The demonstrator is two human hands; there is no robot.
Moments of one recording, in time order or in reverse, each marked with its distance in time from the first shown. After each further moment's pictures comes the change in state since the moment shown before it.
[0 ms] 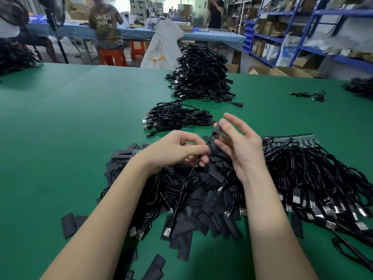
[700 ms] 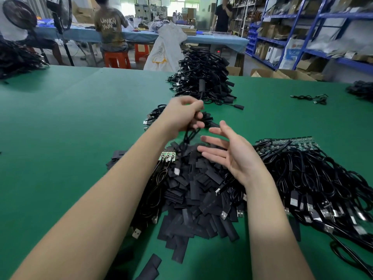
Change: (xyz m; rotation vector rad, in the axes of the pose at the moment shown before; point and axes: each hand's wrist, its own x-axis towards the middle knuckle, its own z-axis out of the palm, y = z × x) left_hand 0.056 0.049 -0.007 -0.132 0.484 -0.024; right_hand 0.001 -0.007 -0.003 -0.170 -0.235 0.256
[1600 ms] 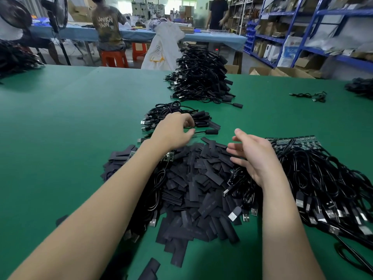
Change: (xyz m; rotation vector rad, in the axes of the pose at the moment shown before) left_hand 0.018 -0.053 -0.016 0.985 0.001 0.342; right_hand 0.009 0.003 -0.042 -0.254 0.374 -0.037
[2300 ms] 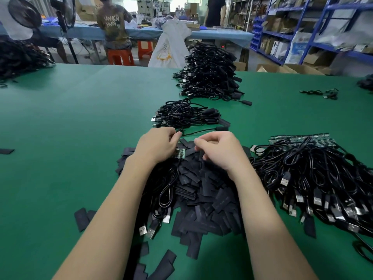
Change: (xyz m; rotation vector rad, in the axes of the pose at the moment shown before) left_hand -0.050 -0.044 -0.008 0.080 0.017 -0.192; right_hand -0.028 -0.003 0.077 -0.422 -0.238 -0.227
